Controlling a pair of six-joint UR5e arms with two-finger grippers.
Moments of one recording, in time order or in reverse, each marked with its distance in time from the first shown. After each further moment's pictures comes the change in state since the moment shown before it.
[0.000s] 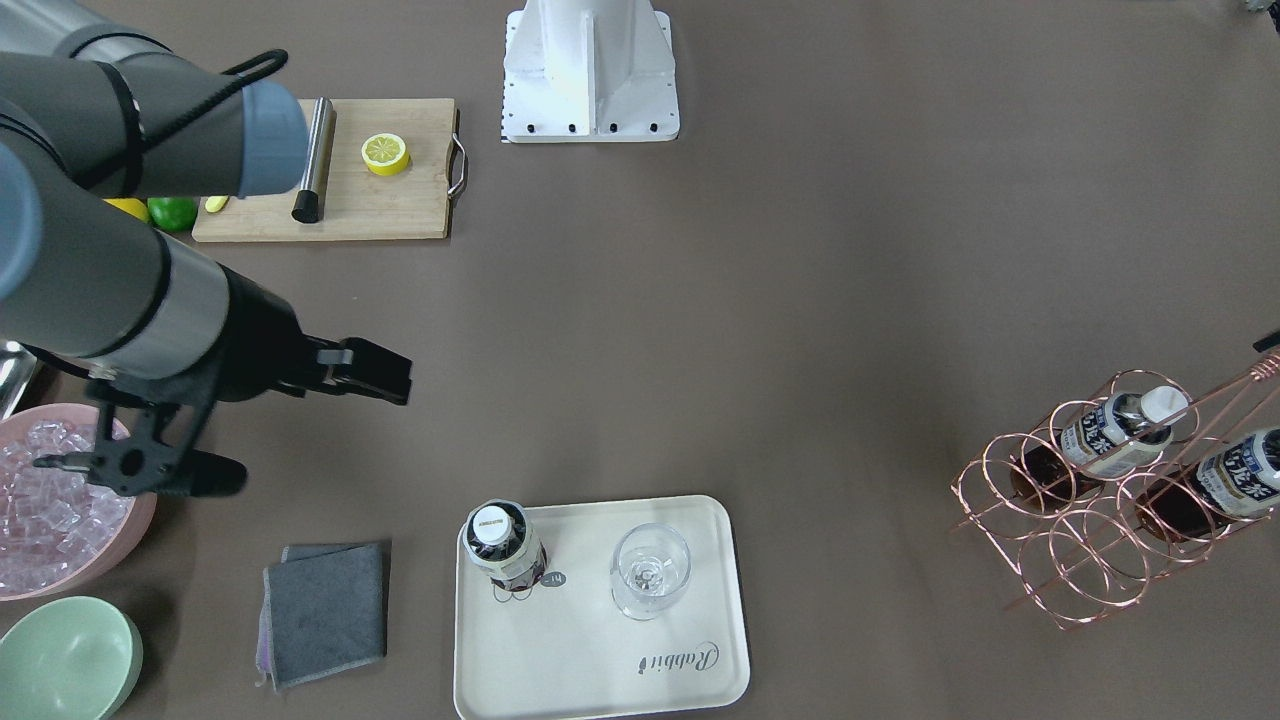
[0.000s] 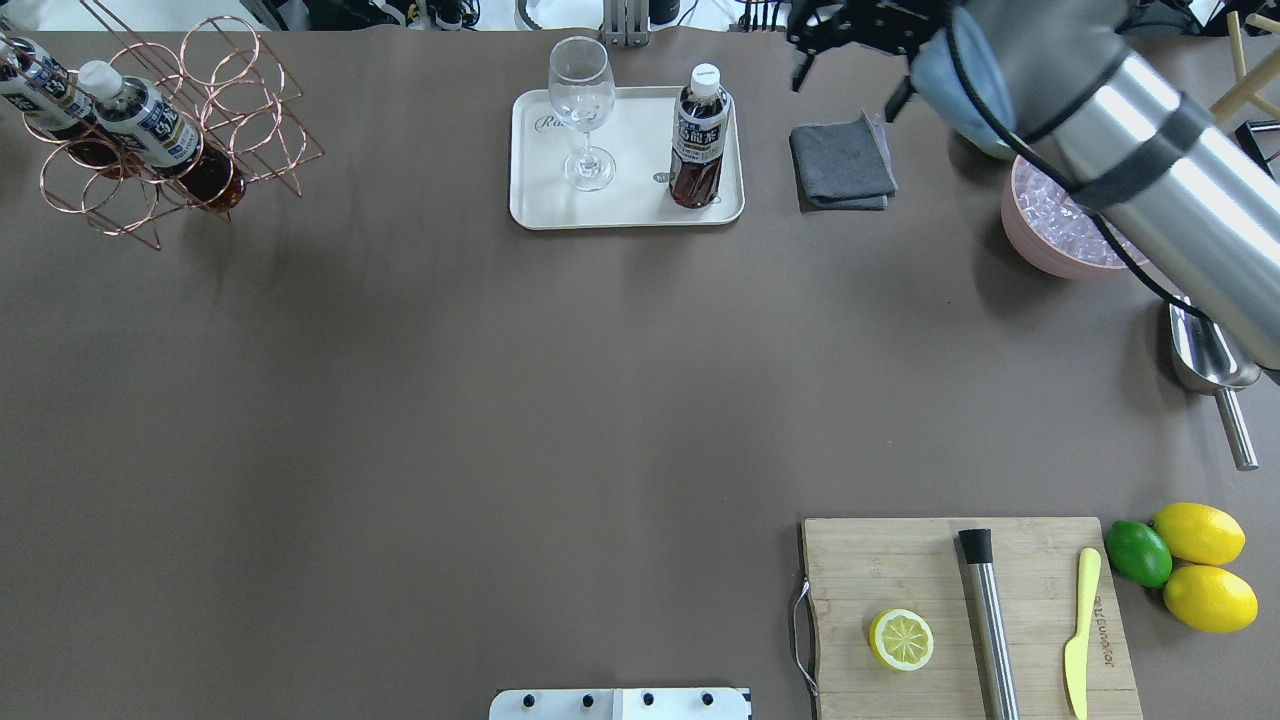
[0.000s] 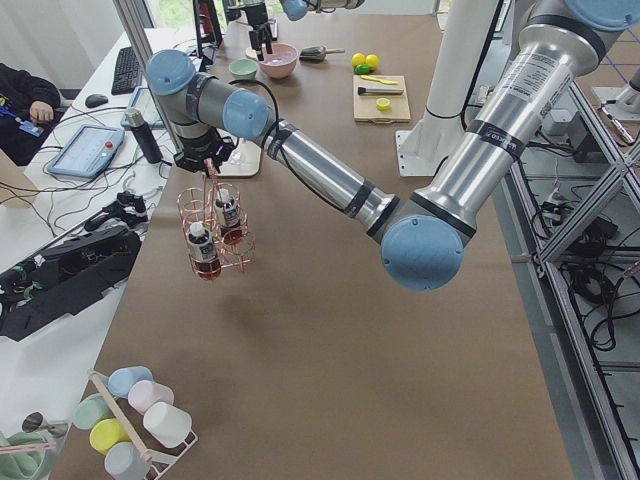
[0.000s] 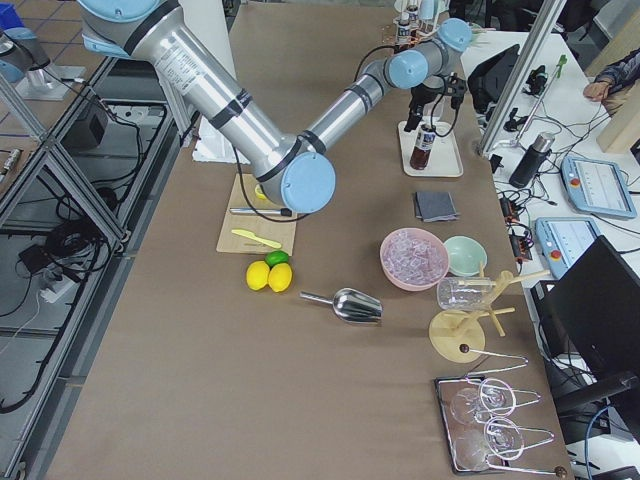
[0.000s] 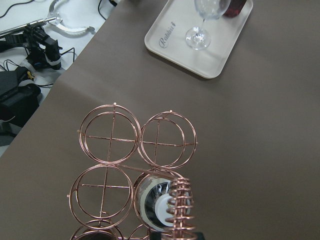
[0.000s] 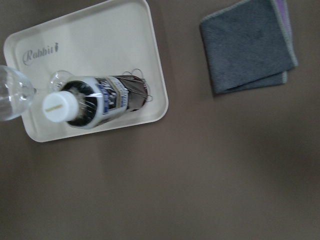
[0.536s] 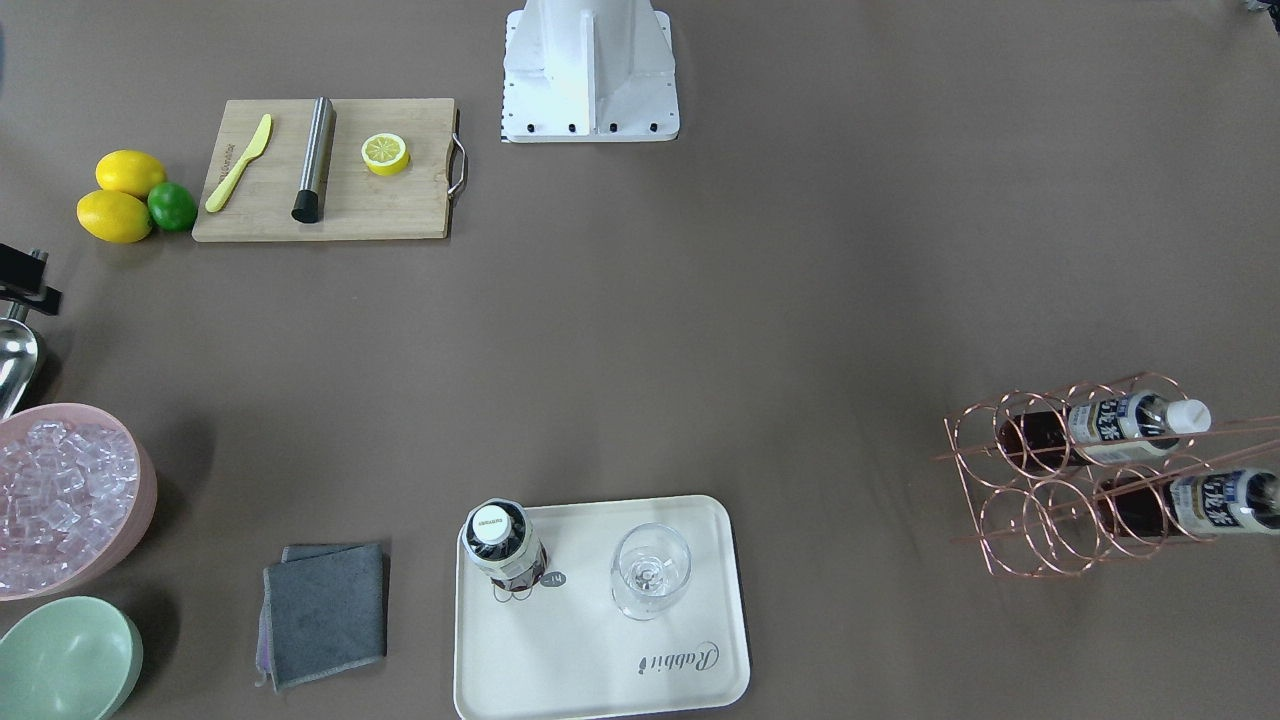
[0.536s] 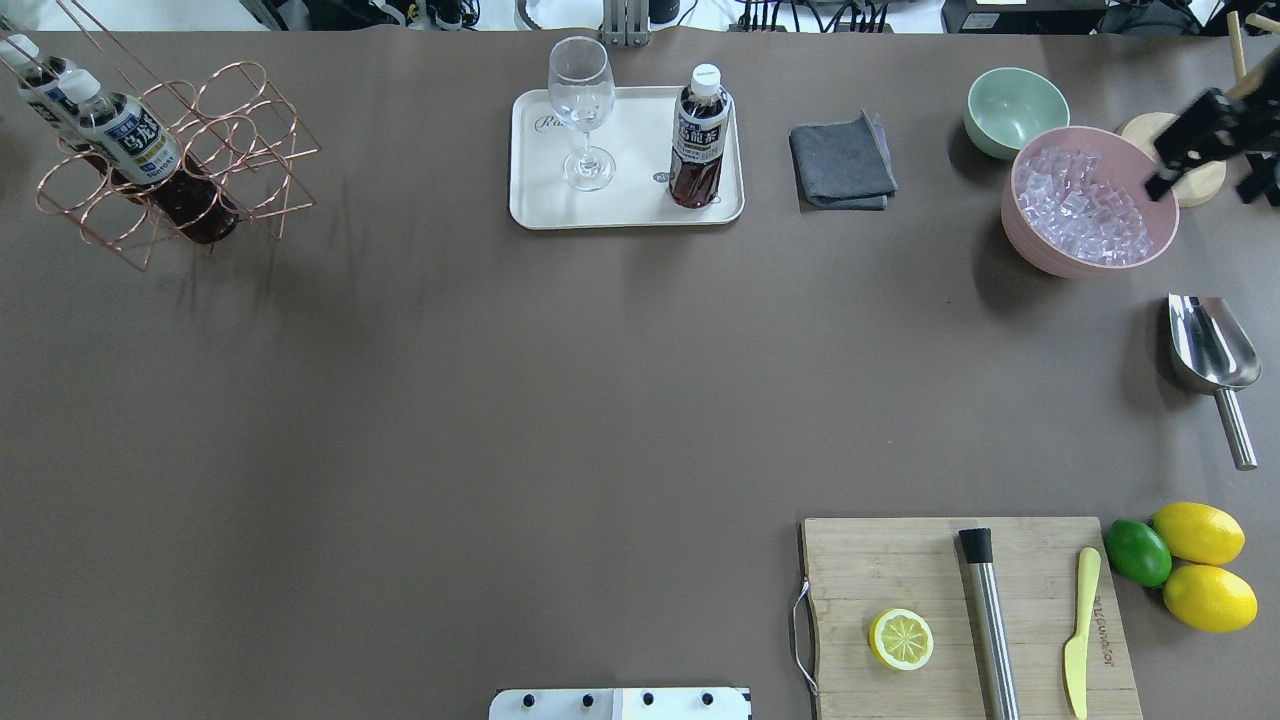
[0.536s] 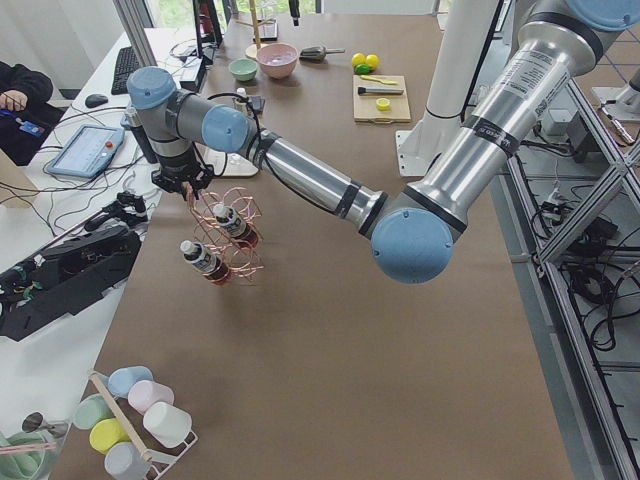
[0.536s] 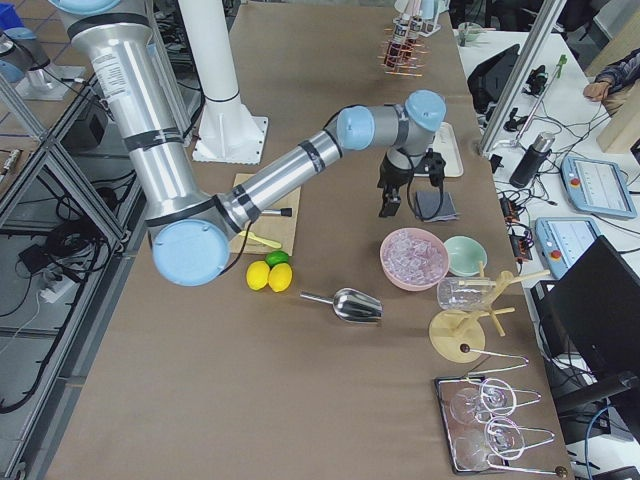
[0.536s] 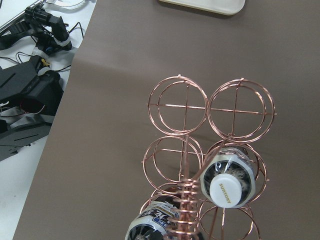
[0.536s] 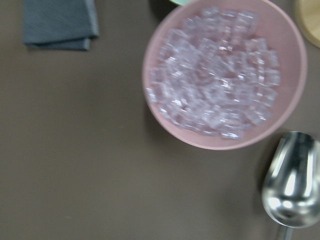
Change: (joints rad) left arm 0.001 -0.042 0.152 -0.089 0.144 0.231; right arm 0.234 -0.515 0.367 -0.262 -0.077 -0.664
